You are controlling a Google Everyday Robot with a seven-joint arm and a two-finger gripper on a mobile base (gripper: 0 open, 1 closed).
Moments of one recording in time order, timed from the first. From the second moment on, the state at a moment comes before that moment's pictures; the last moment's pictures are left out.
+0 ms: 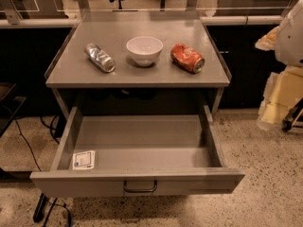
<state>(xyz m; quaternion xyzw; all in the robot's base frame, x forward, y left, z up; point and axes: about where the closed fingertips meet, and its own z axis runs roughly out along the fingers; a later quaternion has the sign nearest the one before) 0.438 -0.217 0.976 -0.60 0.78 -0.03 0.16</state>
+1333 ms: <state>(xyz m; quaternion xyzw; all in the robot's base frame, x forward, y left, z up) 0.461 -0.187 0.976 -0.61 0.78 -0.01 0.16</state>
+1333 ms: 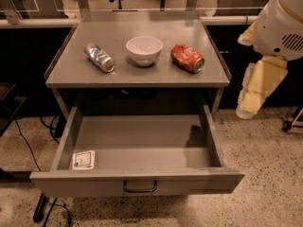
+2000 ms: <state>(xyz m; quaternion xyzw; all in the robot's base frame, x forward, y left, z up) 0.491 -0.118 0.975 -0.61 0.77 0.05 0.19</state>
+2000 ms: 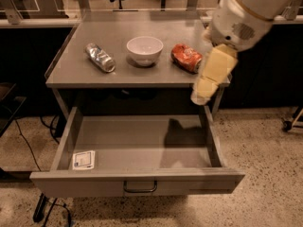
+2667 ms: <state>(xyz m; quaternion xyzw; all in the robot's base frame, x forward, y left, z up) 0.525 -0.091 0.962 -0.60 0.77 0.08 0.18</state>
